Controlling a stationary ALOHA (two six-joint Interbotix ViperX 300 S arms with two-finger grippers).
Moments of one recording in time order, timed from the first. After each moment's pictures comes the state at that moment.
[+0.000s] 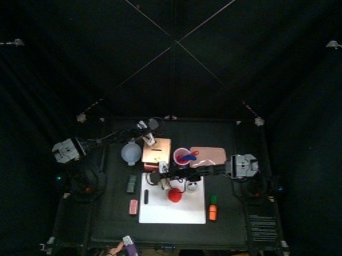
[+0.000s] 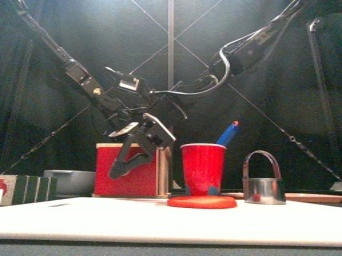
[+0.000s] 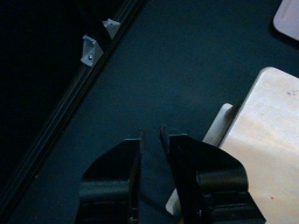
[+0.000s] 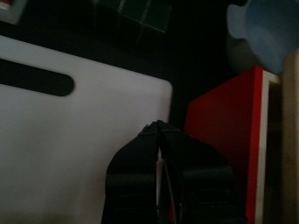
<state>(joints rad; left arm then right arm) 0.63 0.10 0.52 0.11 0.16 0.05 -0.12 0.41 0.24 -0.41 0.05 0.00</state>
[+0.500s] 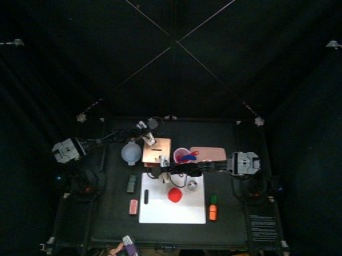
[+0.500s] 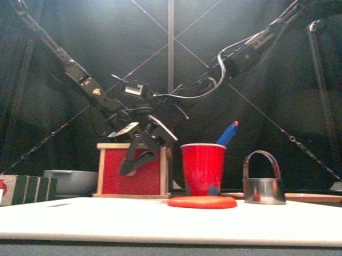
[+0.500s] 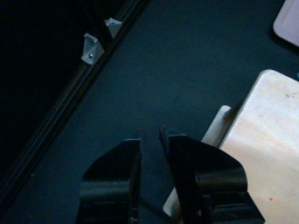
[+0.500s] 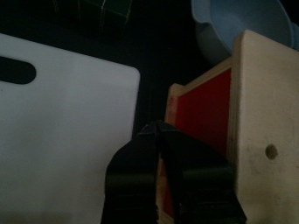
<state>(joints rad) 0.63 0.10 0.53 0.08 0.15 0.05 -0.17 0.38 0.25 -0.44 0.08 0.00</state>
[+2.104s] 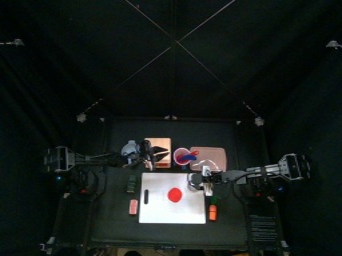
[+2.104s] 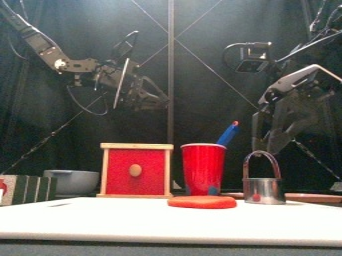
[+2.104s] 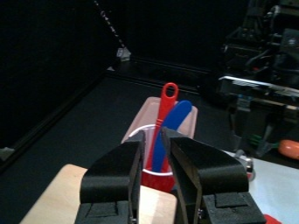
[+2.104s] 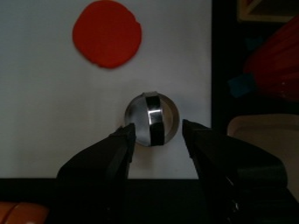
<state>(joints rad) 0.23 -0.10 0.84 -0.13 -0.64 0.05 0.00 -0.29 0.92 -0.09 0.28 0.00</state>
